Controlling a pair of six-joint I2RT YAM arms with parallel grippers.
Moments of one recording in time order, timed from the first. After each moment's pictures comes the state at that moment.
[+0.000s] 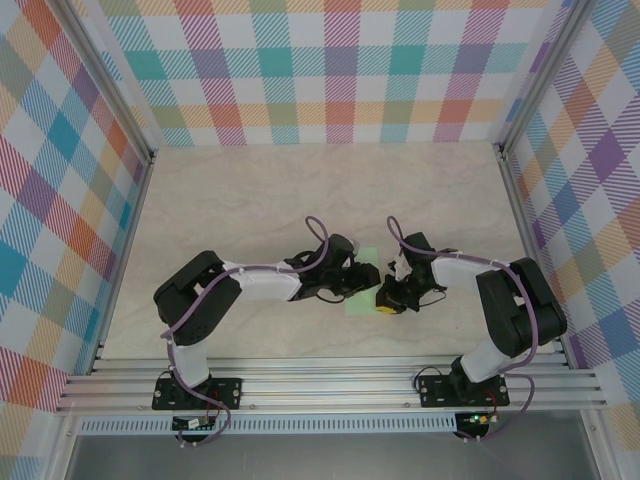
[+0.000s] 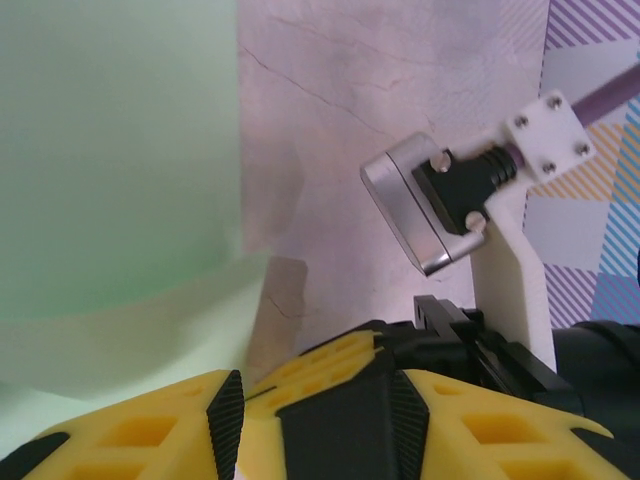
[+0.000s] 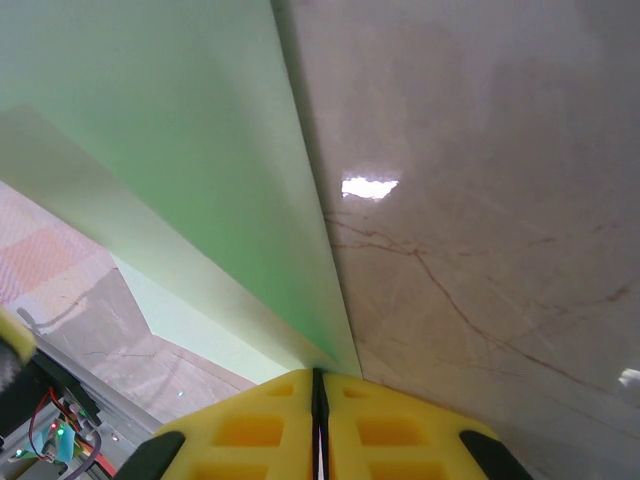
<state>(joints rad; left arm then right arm) -0.91 1.85 1.02 0.14 0.32 -1.13 0.37 1.58 0.69 -0.52 -0.61 0.55</state>
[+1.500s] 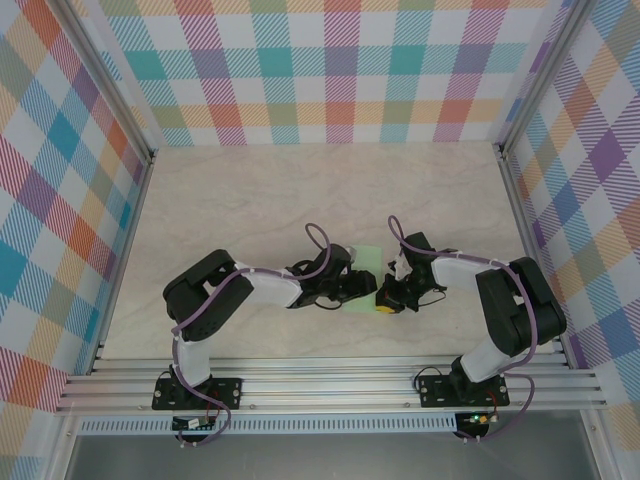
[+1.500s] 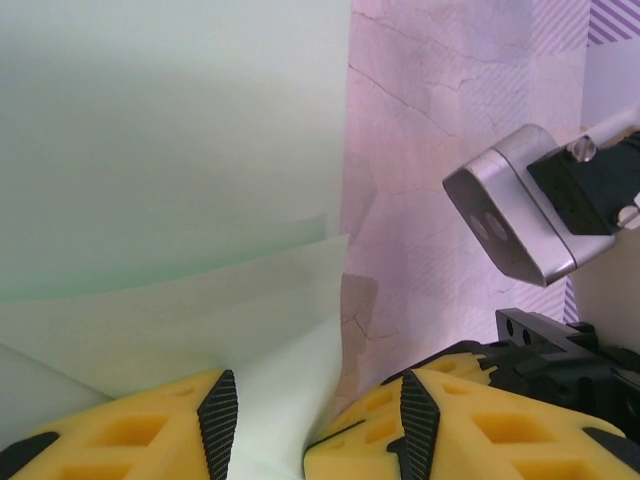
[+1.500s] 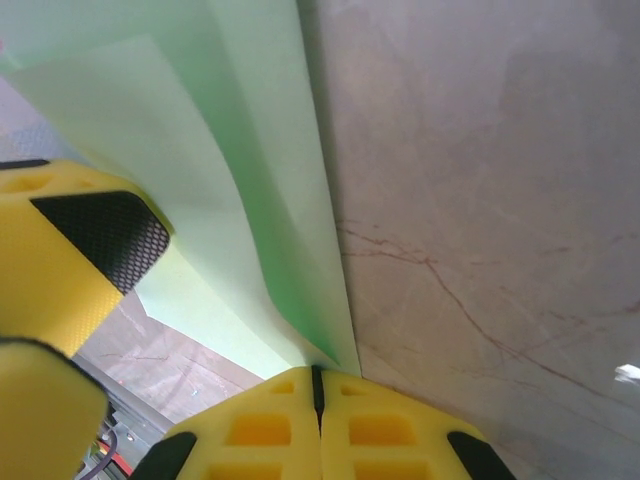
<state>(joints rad) -0.89 1.91 0.94 0.27 0.27 -1.07 0.37 1.59 0.68 -0.50 -0.63 0.57</state>
